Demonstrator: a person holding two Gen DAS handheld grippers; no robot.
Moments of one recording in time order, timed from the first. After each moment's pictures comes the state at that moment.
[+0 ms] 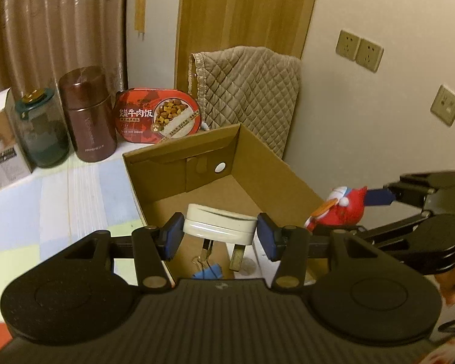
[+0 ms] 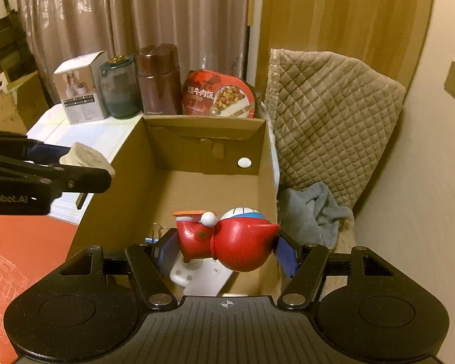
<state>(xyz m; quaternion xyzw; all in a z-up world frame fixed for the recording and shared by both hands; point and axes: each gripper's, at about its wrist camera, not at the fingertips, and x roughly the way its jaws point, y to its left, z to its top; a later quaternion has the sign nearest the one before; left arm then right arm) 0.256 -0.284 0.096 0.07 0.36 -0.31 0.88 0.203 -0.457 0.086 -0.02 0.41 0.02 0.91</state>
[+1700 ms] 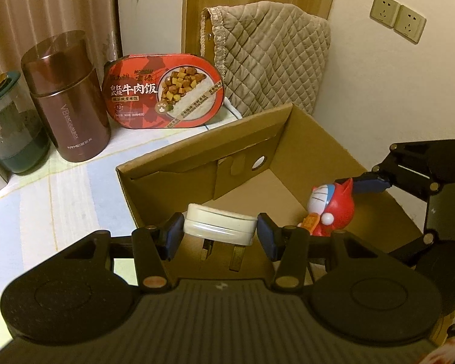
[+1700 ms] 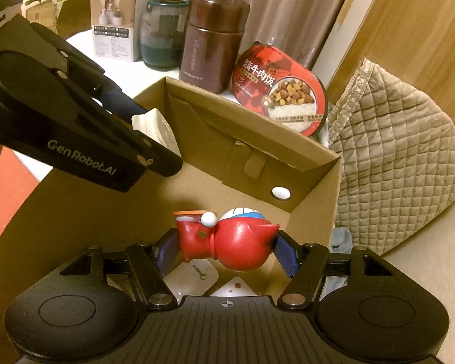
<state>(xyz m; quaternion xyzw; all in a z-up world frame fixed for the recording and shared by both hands) 0.383 -0.316 0.031 0.10 0.42 -0.31 0.85 0.322 -0.433 0.014 -0.18 0.44 0.12 0.87</state>
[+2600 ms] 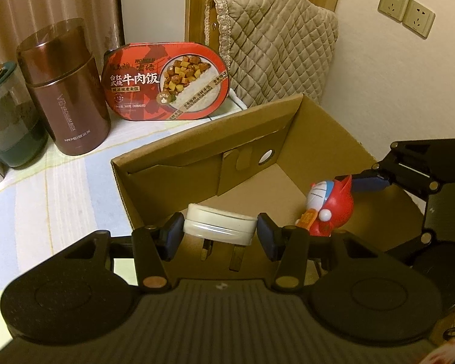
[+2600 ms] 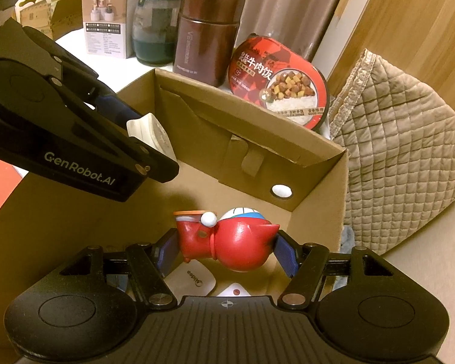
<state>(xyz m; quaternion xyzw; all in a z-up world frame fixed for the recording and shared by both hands) 0.390 -0.322 0.016 0.10 0.43 -0.30 0.85 0.335 -0.436 0.000 -0.17 0.44 0.12 0.87</state>
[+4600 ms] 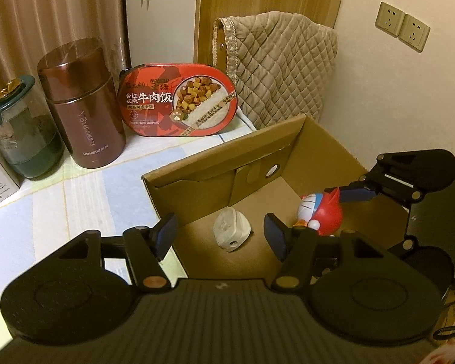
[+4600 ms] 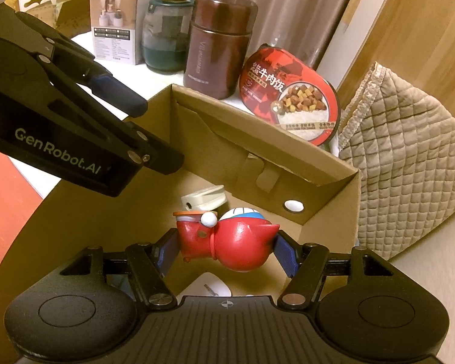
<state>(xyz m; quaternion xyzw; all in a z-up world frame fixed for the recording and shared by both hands) 0.386 -0.299 0.038 0.10 0.41 -0.30 0.86 0.339 -0.420 0.006 -0.17 0.44 0.12 0.87</state>
